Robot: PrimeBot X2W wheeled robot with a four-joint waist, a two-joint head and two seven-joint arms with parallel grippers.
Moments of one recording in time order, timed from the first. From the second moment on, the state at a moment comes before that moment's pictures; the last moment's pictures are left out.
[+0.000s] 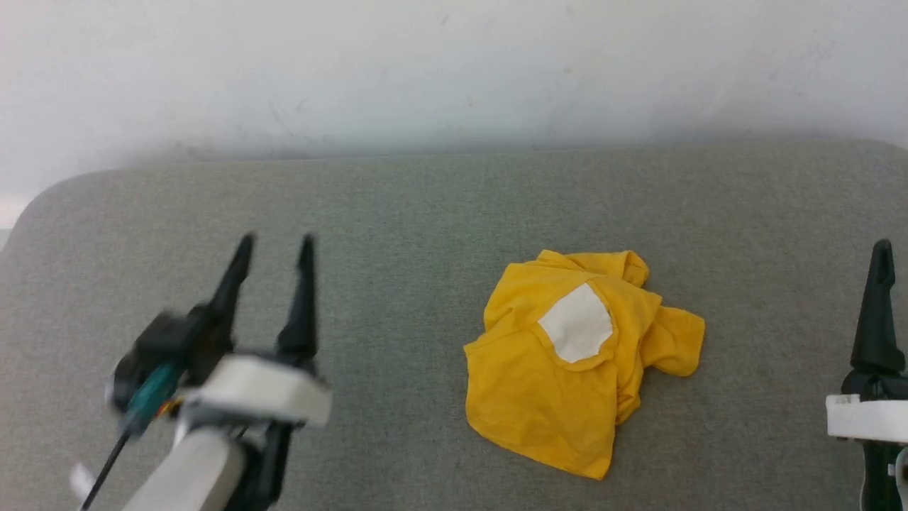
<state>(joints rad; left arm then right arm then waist) -0.31 0.44 -0.53 0.00 -0.65 0.35 -0.25 -0.02 -0.05 -0.28 -0.12 0.19 0.13 -0.26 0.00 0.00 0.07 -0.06</state>
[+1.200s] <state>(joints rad) 0.10 0.09 -0.12 -0.25 -0.20 0.08 -0.26 -0.17 -0.14 -0.18 0.13 0.16 0.13 0.58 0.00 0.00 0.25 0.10</state>
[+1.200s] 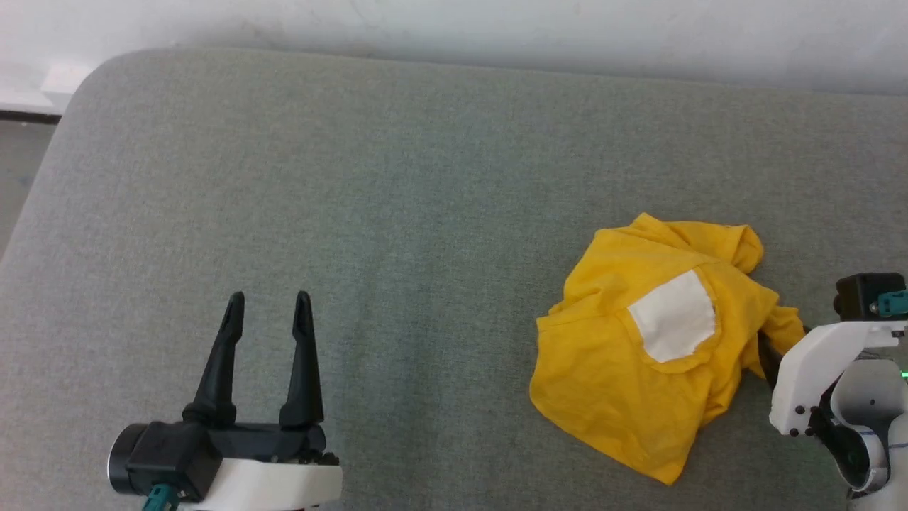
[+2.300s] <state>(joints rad) 0.14 0.06 -0.06 -0.20 -0.15 0.02 -0.26 -0.09 -0.26 -0.51 -0.02 0.04 0.13 0.52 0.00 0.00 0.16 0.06</state>
